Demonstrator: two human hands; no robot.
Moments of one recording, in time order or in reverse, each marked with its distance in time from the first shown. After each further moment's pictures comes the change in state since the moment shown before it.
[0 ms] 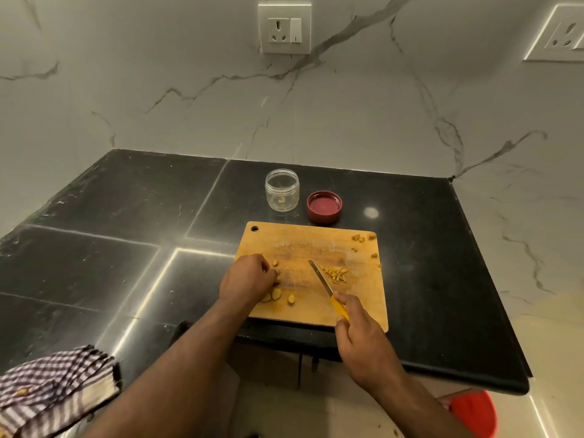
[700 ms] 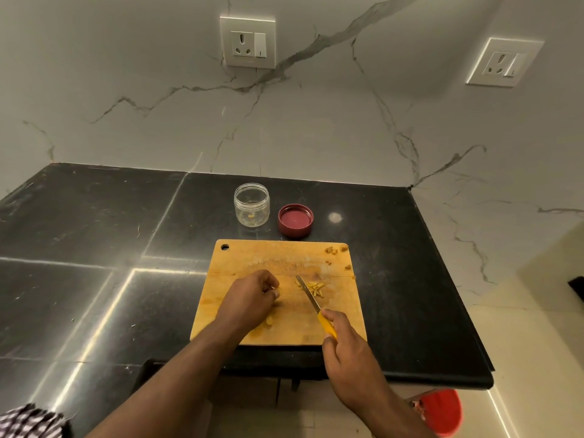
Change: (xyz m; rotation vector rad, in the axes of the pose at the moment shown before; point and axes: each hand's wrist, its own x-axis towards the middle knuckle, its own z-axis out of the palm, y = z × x) left_hand 0.007 0.026 0.014 -0.180 -0.180 0.250; right_hand -0.004 -0.012 -0.006 0.009 0.044 0.110
